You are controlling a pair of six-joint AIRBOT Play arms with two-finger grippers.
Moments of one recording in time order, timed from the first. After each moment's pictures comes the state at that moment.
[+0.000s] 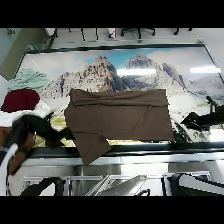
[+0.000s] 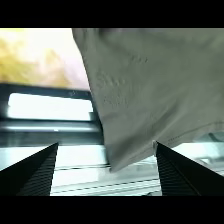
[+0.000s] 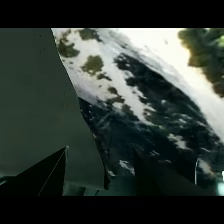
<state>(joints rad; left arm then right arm) 0.07 -1.09 0.64 -2.00 1.31 1.47 -0.62 -1.37 0.93 2.06 -1.31 -1.98</state>
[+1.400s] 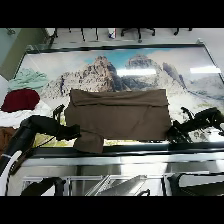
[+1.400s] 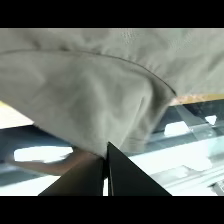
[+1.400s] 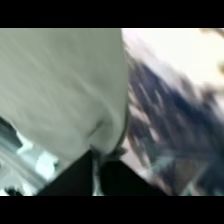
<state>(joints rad) -0.12 -1.03 0.72 -2.07 1.20 1.52 -0.50 -1.60 0.86 2.19 -1.37 -2.12</state>
